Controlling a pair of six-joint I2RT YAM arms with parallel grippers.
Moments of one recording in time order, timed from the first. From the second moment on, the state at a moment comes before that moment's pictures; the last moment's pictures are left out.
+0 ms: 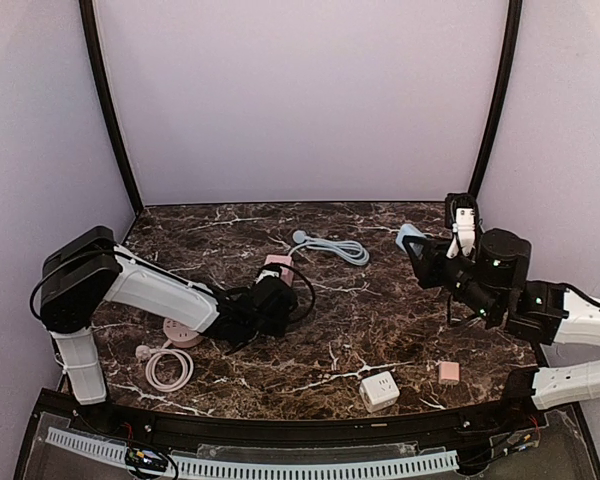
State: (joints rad) left arm -1.01 1.89 0.99 -0.03 -0.54 -0.59; right arm 0.98 0.84 0.61 0.07 0.54 0.36
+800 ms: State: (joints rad) left arm -1.30 1.86 0.97 -0.11 -0.56 -0.87; right arm 0.98 0.72 0.66 -0.27 0.37 0.44
